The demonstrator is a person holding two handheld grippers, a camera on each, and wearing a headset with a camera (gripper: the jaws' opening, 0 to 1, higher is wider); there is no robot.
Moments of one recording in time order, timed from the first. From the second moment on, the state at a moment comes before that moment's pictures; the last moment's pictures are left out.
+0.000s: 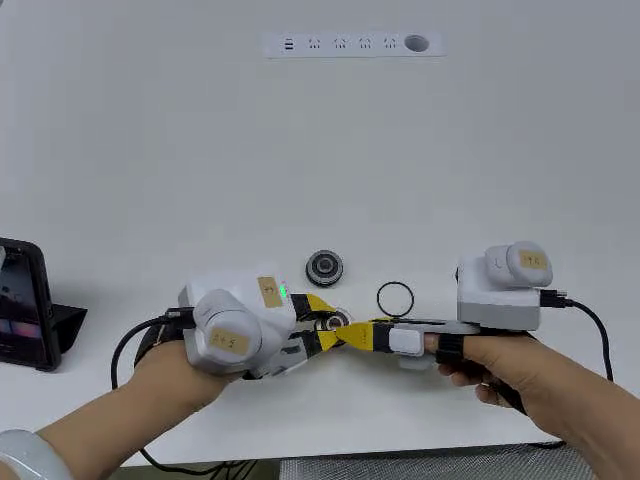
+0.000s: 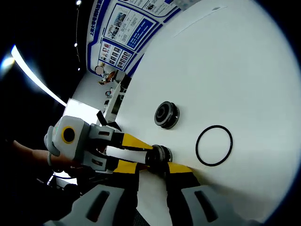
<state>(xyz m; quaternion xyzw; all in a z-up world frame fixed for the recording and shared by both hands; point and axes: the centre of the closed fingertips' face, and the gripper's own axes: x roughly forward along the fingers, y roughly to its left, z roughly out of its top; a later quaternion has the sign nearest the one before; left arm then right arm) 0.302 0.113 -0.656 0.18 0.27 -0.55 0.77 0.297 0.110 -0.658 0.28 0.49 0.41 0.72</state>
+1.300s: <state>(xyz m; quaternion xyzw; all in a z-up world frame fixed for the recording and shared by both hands) 0.303 0.113 -0.655 0.18 0.27 -0.55 0.77 0.304 0.102 -0.659 0.25 0.47 0.40 0.74</state>
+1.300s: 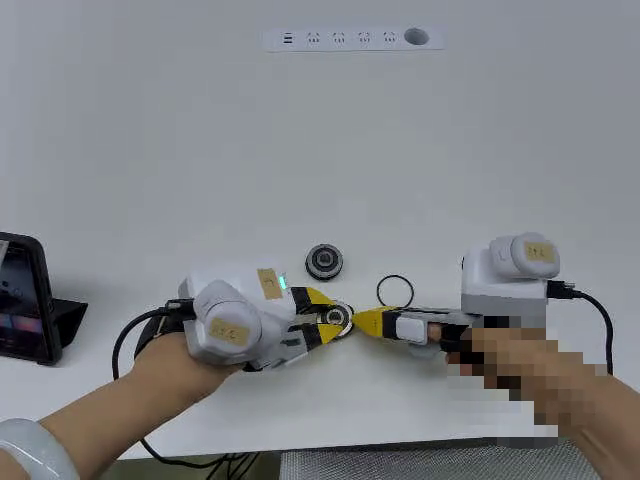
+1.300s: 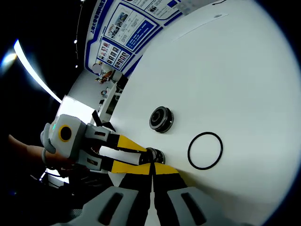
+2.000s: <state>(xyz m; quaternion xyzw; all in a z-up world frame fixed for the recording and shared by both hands) 0.302 0.113 -0.655 0.18 0.27 -0.55 0.77 0.303 0.106 -0.654 0.25 0.47 0.40 0.74</state>
